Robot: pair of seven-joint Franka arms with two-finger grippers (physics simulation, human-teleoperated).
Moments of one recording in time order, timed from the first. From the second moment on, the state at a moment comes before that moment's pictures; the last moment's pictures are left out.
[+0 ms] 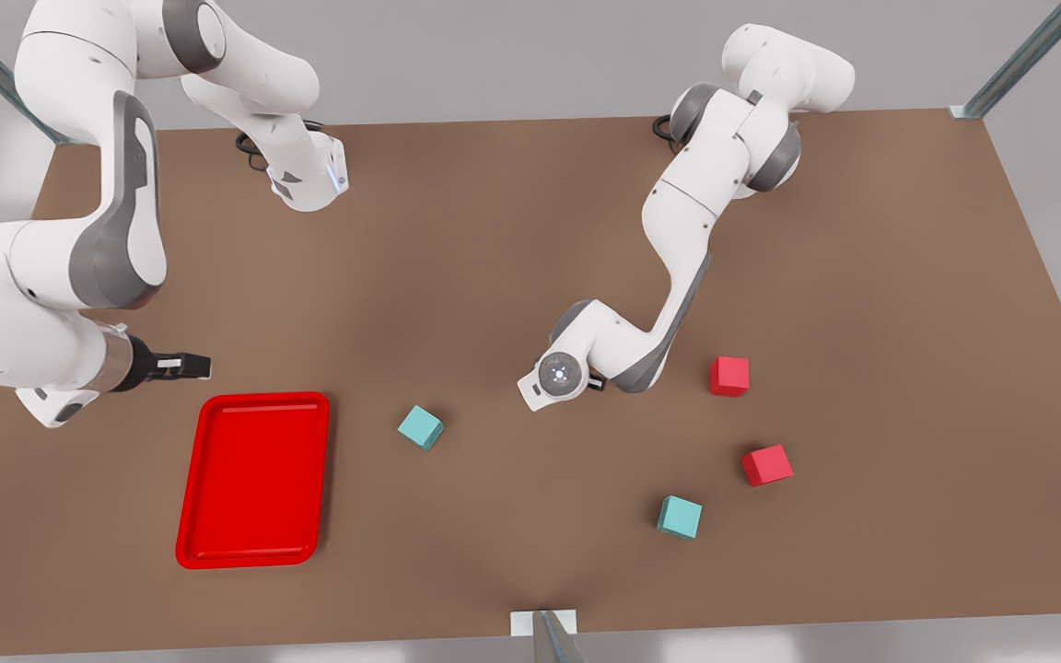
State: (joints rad) left arm -0.58 1.00 -0.14 -1.15 0.03 1.82 -0.36; right arm -0.10 0.36 0.11 -1.32 0.00 1.47 0.00
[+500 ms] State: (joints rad) left arm -0.60 0.98 -0.14 -1.19 0.05 1.85 -0.41; right arm -0.10 0.36 0.11 -1.32 0.00 1.47 0.00
